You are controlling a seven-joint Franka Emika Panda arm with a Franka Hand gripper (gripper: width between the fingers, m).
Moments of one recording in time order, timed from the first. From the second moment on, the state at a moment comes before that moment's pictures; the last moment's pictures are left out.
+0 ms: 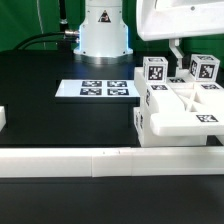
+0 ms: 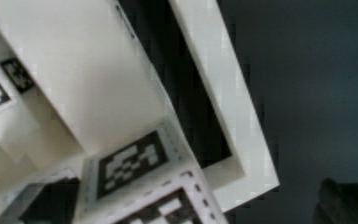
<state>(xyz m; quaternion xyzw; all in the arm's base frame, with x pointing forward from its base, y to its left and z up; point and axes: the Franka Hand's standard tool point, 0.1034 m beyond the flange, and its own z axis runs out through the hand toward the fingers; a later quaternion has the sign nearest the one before) 0.598 0.108 0.119 -0.98 0.18 -0.03 0.08</state>
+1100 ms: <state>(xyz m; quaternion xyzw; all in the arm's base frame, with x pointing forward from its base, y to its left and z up) 0.595 0.095 0.108 -1.00 -0.05 -0.07 0.05</state>
